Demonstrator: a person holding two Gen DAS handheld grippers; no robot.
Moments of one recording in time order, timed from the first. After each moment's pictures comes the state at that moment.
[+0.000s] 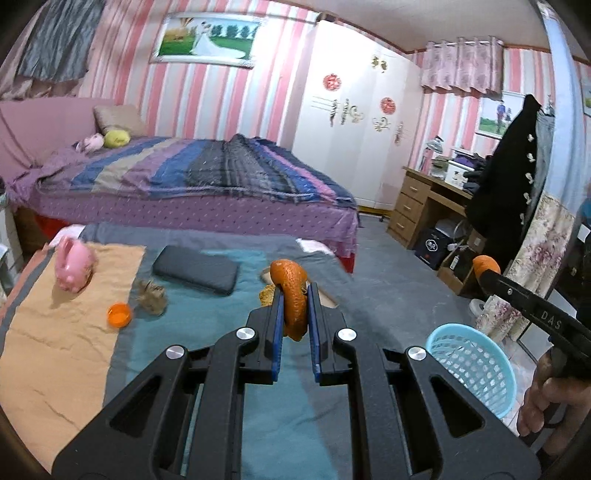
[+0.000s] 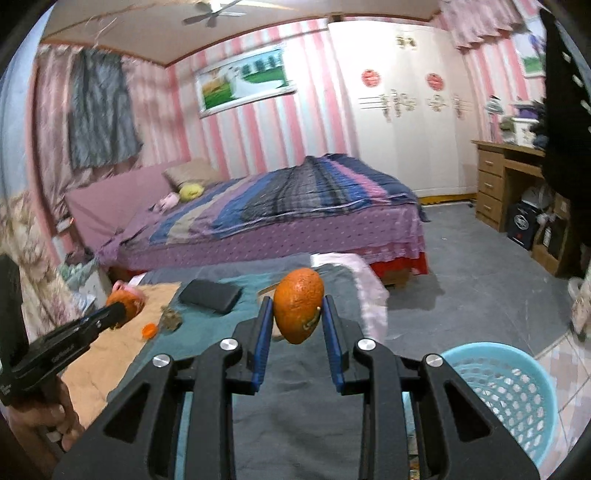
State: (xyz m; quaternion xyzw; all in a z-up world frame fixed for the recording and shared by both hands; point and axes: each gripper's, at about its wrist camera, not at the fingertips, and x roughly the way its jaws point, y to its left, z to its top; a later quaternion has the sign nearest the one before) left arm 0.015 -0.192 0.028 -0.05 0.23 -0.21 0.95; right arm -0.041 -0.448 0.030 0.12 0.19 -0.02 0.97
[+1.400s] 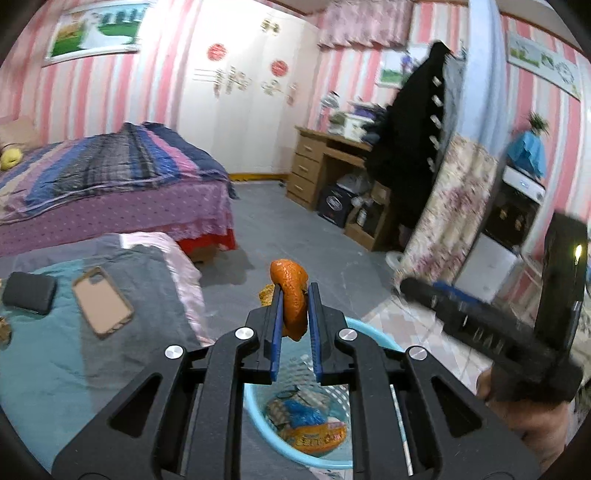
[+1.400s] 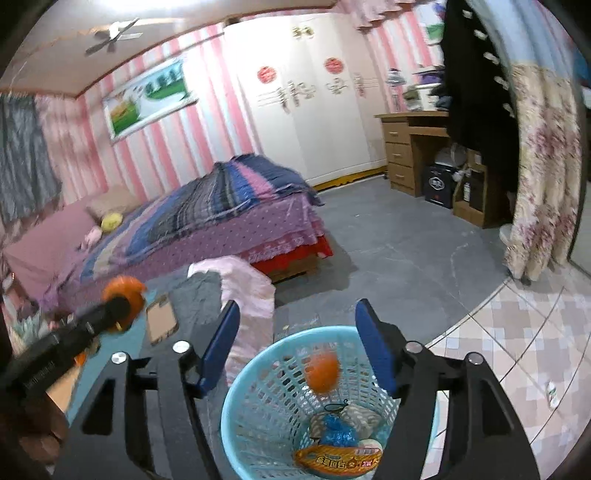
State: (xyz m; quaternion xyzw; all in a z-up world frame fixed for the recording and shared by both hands) left arm -0.022 -0.425 0.031 0.01 0.26 -0.40 0.88; right arm -0.092 -0.597 0.018 0.20 0.20 -0.17 0.94
